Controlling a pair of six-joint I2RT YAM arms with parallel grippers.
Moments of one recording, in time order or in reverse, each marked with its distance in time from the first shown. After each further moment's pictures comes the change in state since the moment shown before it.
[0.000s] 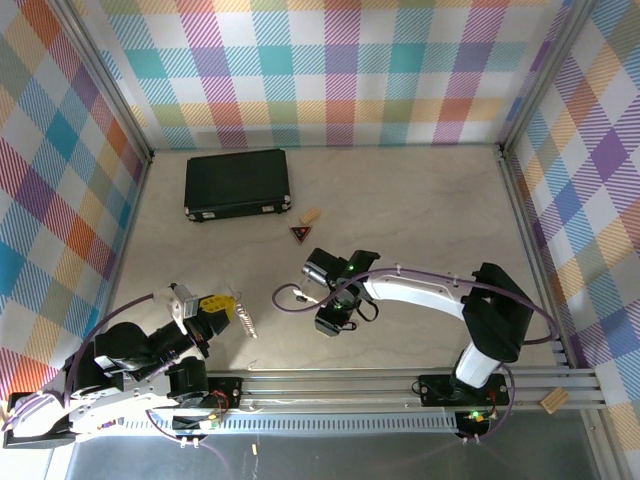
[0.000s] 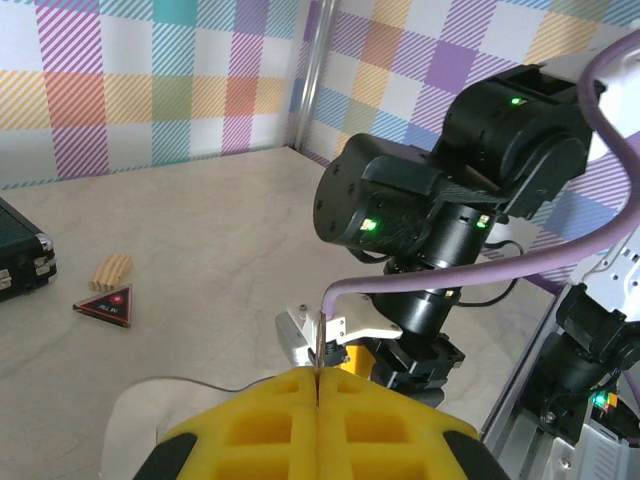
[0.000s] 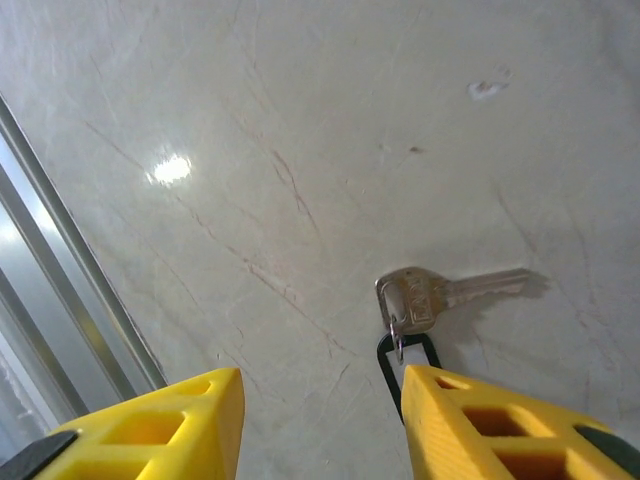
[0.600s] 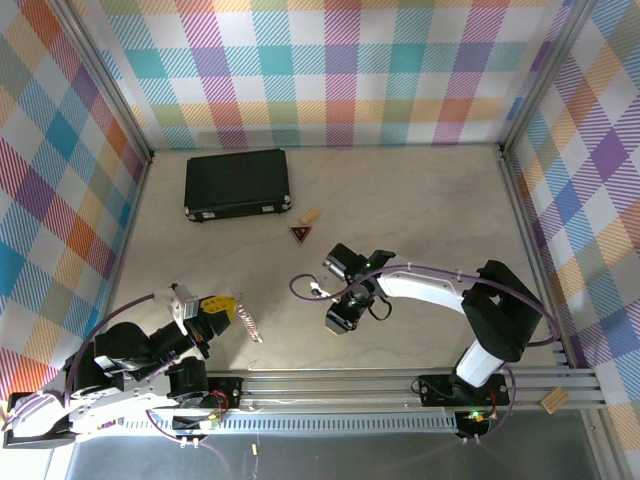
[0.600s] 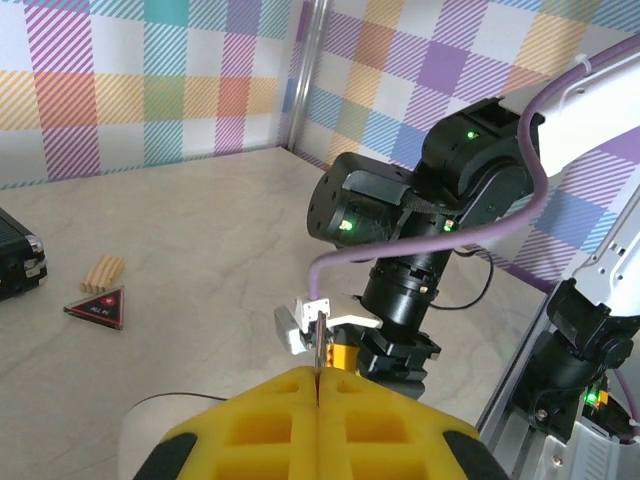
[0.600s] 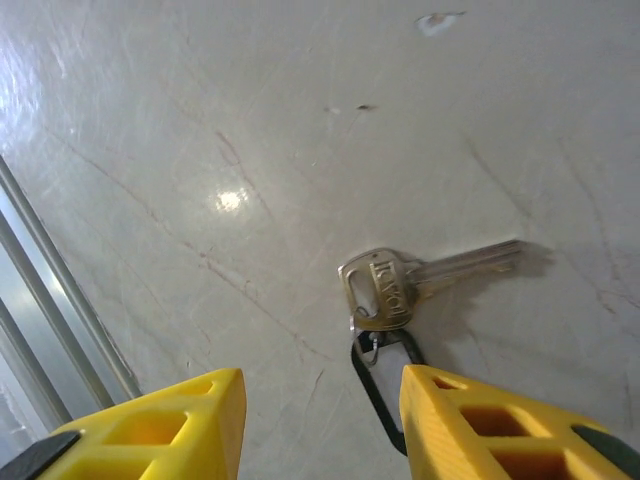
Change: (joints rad) left arm 0.000 0.000 -0.002 0.006 0.013 0.000; right arm -0.117 -0.044 -0.177 0.183 -0.146 0.035
